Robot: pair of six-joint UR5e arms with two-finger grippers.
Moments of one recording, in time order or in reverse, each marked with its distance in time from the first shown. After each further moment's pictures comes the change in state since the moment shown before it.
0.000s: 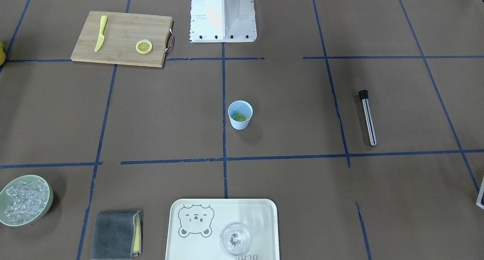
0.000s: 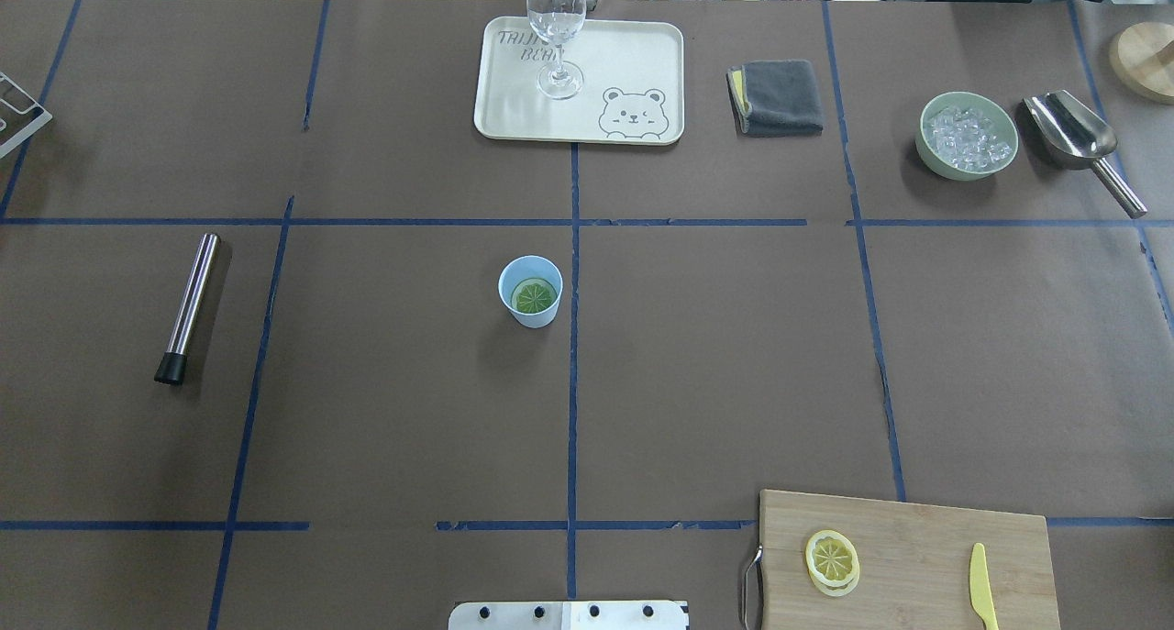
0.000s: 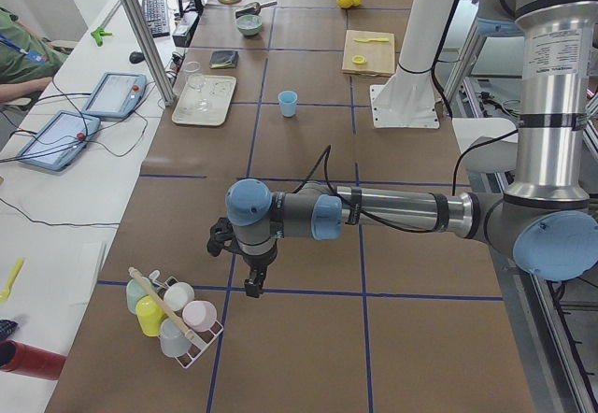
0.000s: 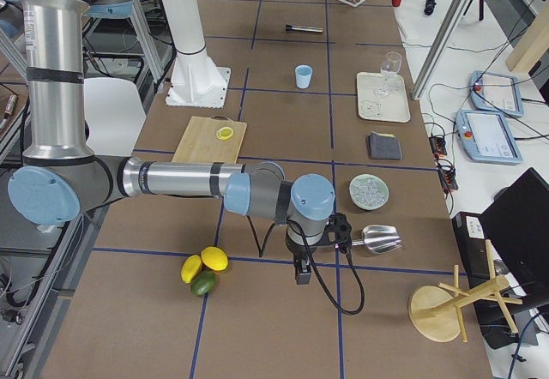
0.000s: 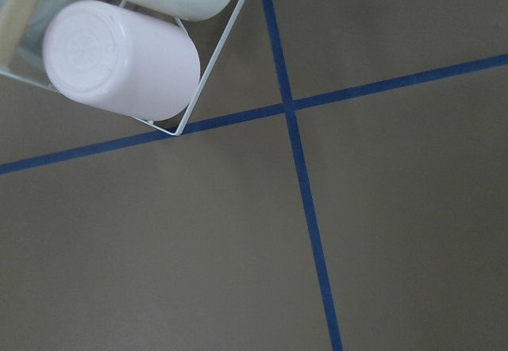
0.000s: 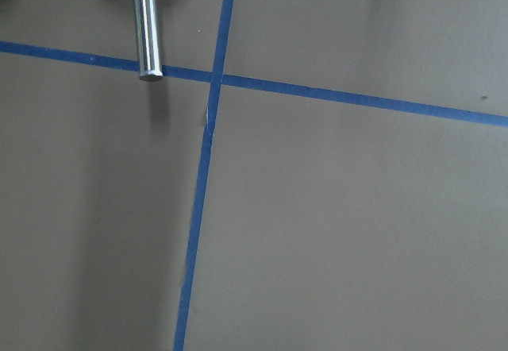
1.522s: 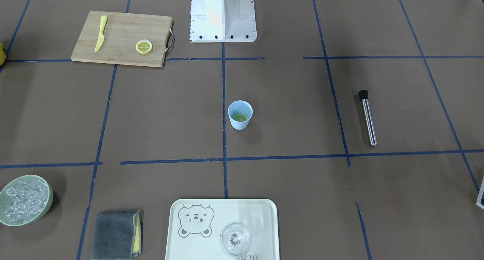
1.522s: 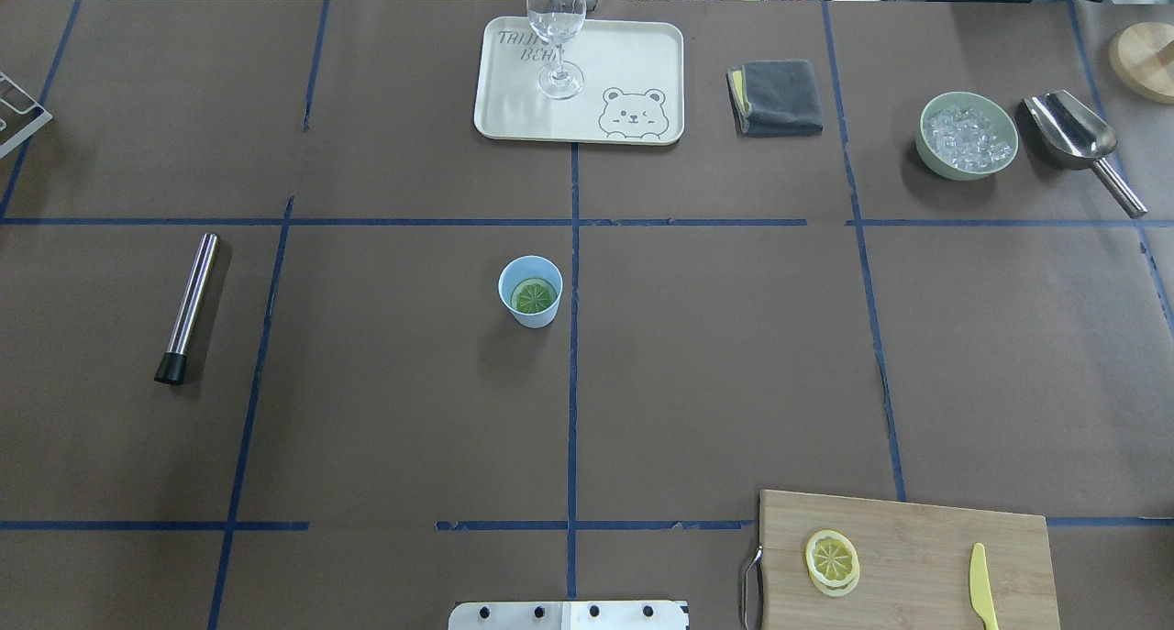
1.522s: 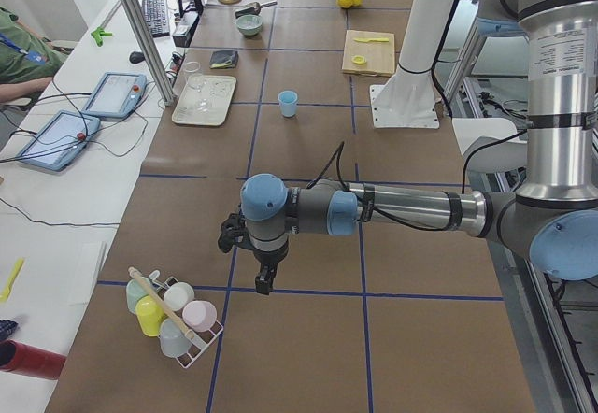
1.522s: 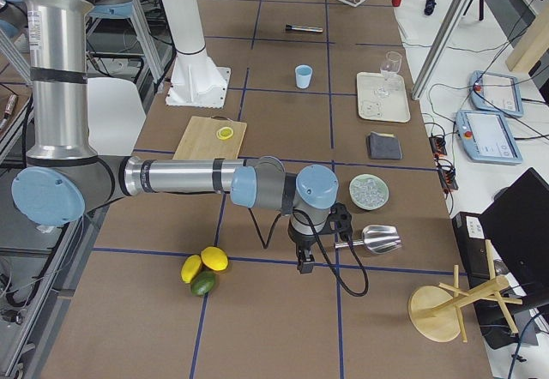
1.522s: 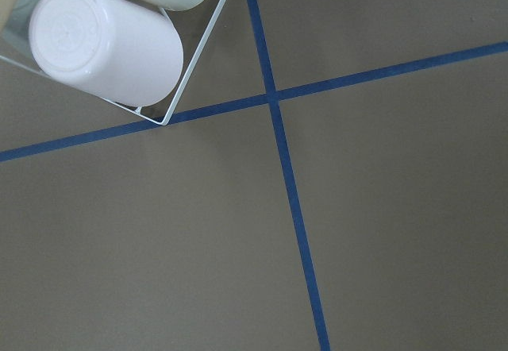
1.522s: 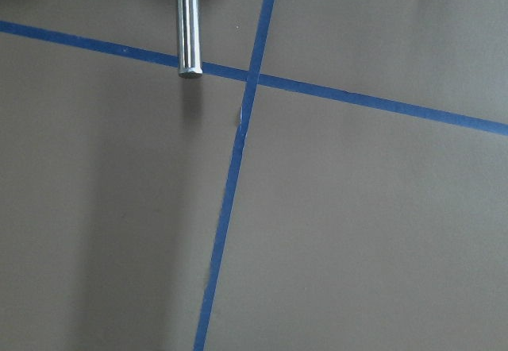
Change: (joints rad) left arm -0.005 0.060 -0.074 0.003 0.018 -0.003; right arm -0.058 0.000 0.024 0.000 0.000 0.005
